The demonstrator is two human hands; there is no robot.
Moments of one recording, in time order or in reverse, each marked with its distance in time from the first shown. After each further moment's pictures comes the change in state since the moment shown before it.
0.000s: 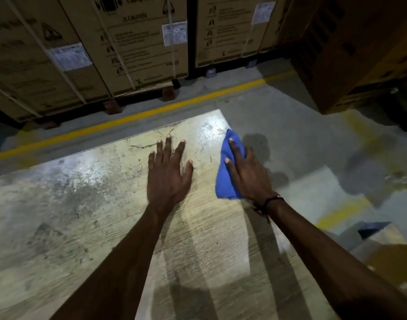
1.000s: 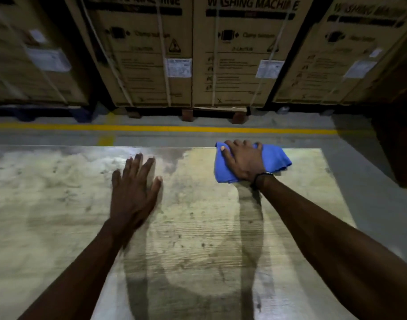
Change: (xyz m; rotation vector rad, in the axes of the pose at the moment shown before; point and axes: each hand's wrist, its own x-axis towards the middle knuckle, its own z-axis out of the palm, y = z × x) left_hand -0.114 -0.258 -0.111 0.078 0.119 -0.351; right_hand 0.131 -0.234 0.083 -0.213 -0.205 -0.375
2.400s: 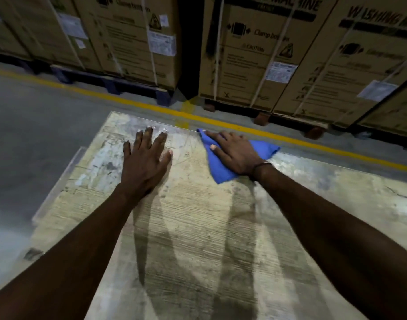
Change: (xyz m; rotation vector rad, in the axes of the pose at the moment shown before) left_hand -0.005 -0.361 -0.120 0.020 0.042 -0.201; right_hand 0.094 -0.419 0.049 0.059 0.014 -0.616
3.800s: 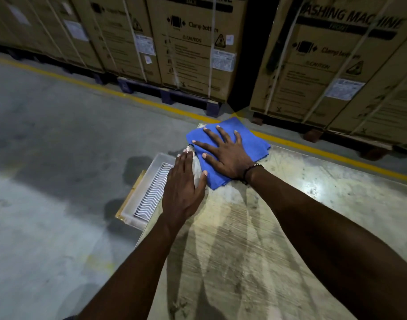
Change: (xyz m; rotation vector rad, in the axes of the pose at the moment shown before) left_hand -0.066 -0.119 -0.032 -0.283 0.195 -0.122; right_hand 0.143 -0.201 0.051 -0.010 -0.033 -0.155
